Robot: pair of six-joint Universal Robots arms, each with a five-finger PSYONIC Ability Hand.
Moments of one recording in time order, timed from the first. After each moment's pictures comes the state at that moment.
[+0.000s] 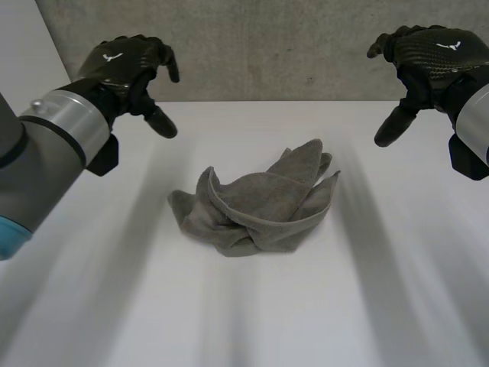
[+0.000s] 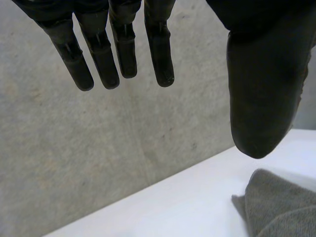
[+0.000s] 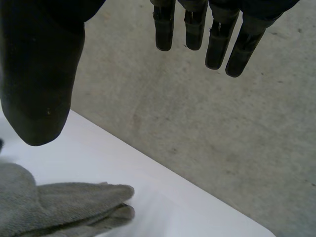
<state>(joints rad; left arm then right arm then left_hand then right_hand) 4.28 -1.77 -1.27 3.06 -1.49 3.12 1.95 -1.48 1.25 0.29 1.55 2.98 0.44 0.45 0.46 0.45 0.24 0.28 0.26 0.24 0.26 0.06</state>
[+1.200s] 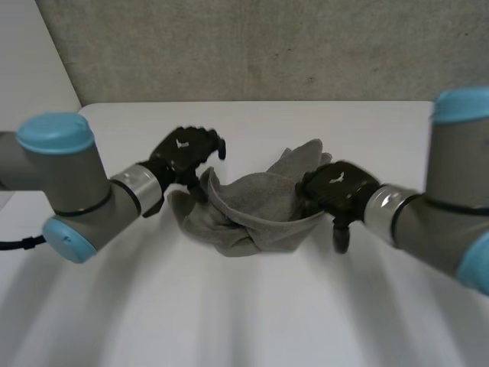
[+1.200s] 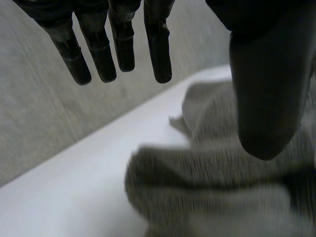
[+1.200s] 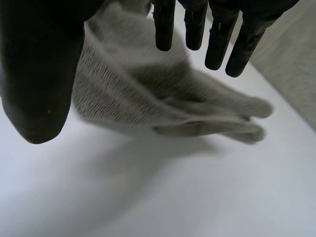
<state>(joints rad) 4.33 -2.22 -1.28 3.31 -1.13 3.35 2.01 -1.12 1.34 0.31 1.34 2.57 0.39 0.38 0.40 0.39 0.17 0.28 0.26 0.25 0.26 0.08</state>
